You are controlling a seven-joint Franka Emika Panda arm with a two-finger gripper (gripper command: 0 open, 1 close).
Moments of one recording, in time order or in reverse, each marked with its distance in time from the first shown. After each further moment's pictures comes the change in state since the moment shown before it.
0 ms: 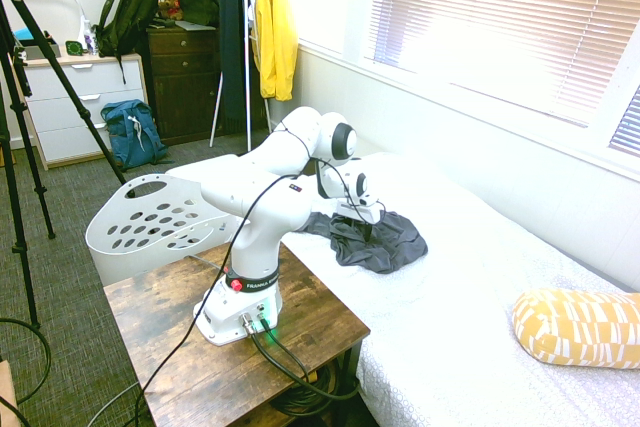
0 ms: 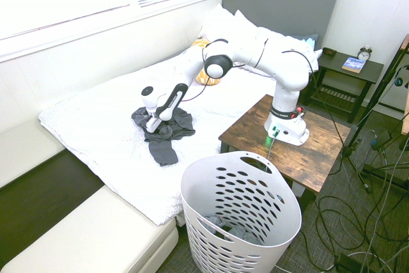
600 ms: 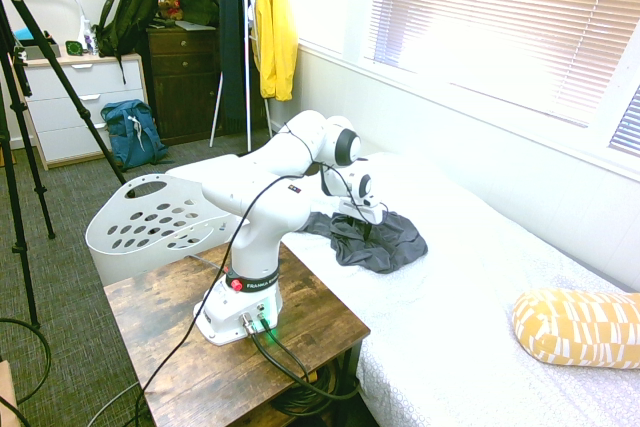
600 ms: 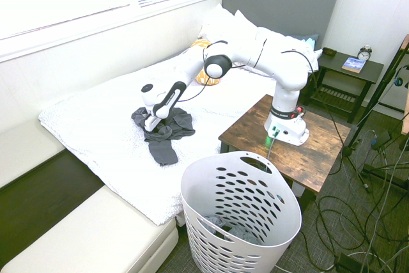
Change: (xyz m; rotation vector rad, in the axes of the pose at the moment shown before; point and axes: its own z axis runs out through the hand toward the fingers) arm 0.007 -0.003 0.005 0.048 -0.058 -0.001
